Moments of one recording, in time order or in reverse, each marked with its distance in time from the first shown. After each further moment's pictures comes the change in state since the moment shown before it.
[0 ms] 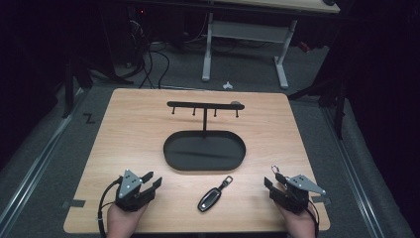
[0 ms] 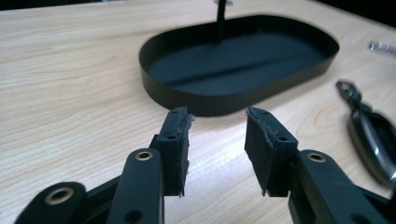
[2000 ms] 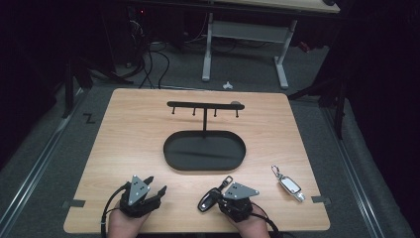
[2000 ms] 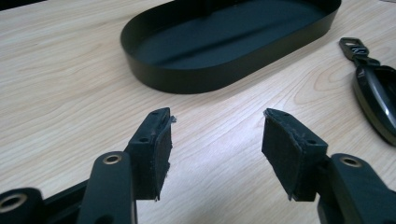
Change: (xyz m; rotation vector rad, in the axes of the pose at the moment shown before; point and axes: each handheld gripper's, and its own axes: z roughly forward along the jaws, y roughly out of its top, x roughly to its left) left arm -0.010 -0.012 -0.003 0.047 0.030 0.073; right arm 0.137 0.002 0.050 0.118 0.405 -0.284
